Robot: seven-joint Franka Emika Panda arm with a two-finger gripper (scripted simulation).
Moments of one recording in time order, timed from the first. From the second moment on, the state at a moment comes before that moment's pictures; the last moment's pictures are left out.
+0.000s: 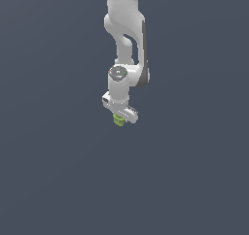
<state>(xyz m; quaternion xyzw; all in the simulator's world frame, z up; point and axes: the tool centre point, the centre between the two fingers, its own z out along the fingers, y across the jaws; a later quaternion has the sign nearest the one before) -0.102 -0.024 0.041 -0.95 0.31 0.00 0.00</state>
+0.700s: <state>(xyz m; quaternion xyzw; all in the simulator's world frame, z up) -0.080 -0.039 0.052 -0.95 0.31 0.00 0.00</state>
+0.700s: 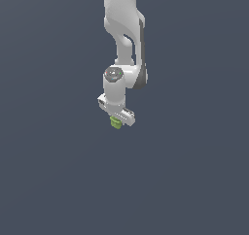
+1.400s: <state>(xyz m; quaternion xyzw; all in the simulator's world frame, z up) -0.003 -0.092 0.091 -0.95 0.31 0.00 0.00</state>
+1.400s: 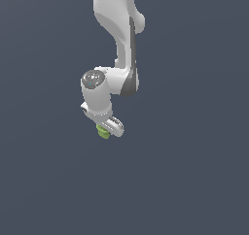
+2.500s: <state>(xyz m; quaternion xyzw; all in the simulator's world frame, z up) 0.100 -0.159 0.139 -0.95 0.31 0.00 0.00</state>
